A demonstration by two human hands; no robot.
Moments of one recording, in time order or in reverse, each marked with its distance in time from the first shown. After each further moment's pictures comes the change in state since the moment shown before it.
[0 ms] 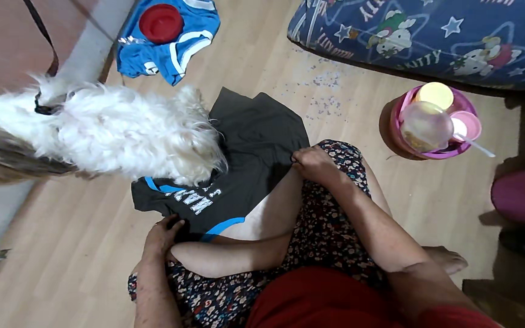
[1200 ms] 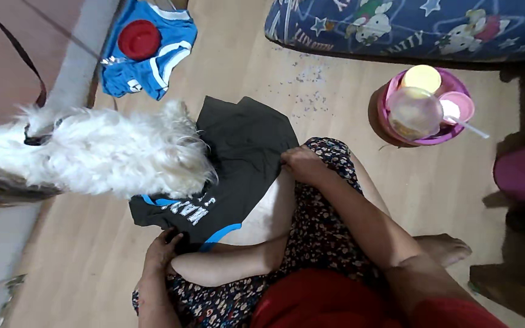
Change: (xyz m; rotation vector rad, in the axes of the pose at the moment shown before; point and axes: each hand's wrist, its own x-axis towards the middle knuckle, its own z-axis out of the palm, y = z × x) left_hand -0.001 -0.002 0.002 0.002 0.024 0.019; right_hand -0.006 -0.001 -0.005 0.083 0.027 -0.020
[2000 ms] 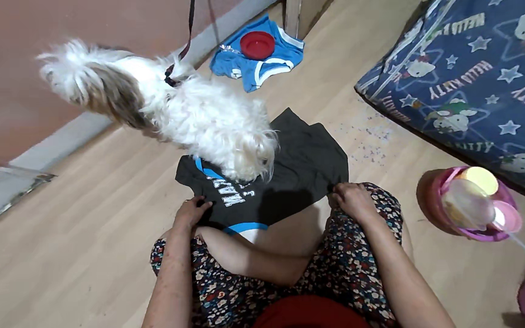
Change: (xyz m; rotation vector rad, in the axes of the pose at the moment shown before) left_hand 0.013 -0.013 -0.004 -0.280 0.000 -0.091; right_hand 0.006 -0.022 -0.003 -0.189 -0.112 0.186
